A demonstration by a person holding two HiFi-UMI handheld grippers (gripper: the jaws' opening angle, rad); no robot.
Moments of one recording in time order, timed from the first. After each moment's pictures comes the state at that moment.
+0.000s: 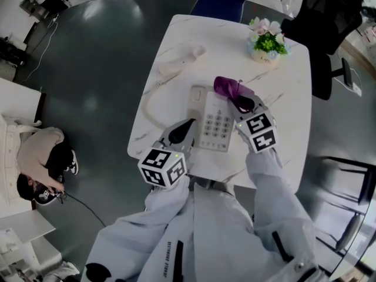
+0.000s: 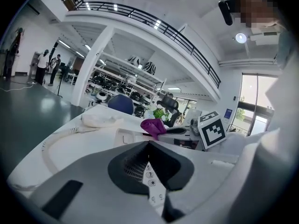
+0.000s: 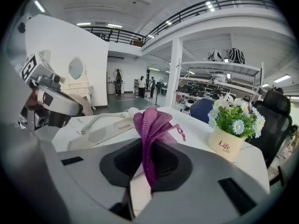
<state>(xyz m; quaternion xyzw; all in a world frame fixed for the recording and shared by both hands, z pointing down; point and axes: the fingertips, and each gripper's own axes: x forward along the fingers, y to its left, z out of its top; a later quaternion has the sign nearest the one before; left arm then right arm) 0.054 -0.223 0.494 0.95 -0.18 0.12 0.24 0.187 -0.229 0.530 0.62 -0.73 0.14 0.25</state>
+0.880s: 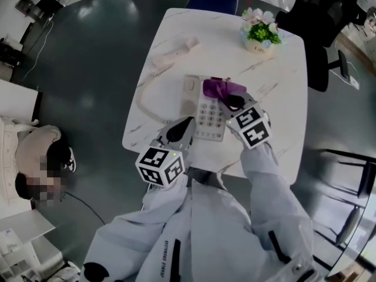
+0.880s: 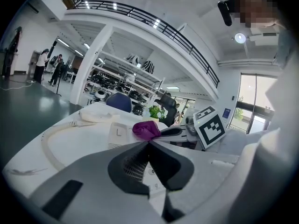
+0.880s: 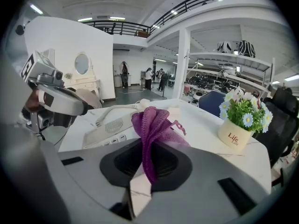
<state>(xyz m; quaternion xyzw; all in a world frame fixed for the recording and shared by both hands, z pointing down) 0.051 -0.193 0.496 0.95 -0.17 0.13 0.25 0.158 -0.205 0.546 0.58 -0.74 0.18 0.29</state>
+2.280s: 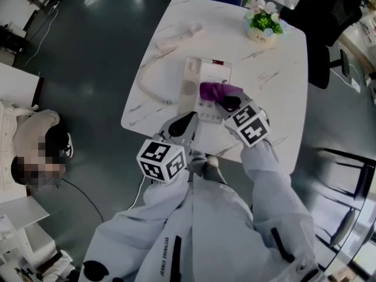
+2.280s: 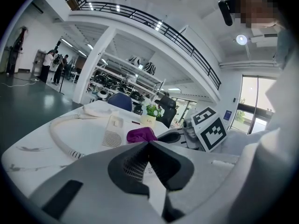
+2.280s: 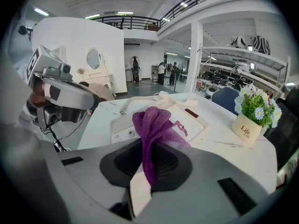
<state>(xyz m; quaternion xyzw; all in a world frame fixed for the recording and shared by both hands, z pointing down) 0.031 -0.148 0.495 0.94 -0.18 0.12 0.26 0.111 -0.156 0.560 0.51 -0.77 0.20 0.32</state>
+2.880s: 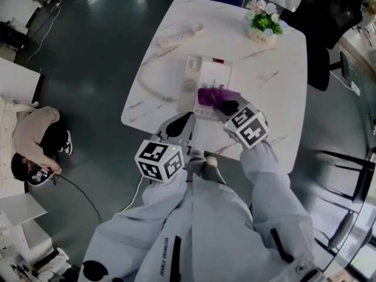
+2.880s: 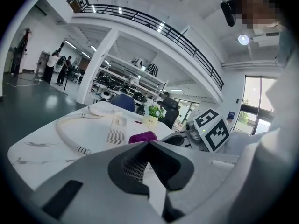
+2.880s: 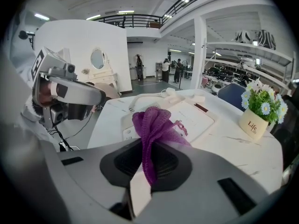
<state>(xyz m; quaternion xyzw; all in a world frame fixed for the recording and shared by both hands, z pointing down) 0.018 -0.143 0.496 0.94 -0.20 0.12 0.26 0.094 -0.137 0.566 0.48 -0.78 0.22 0.33</state>
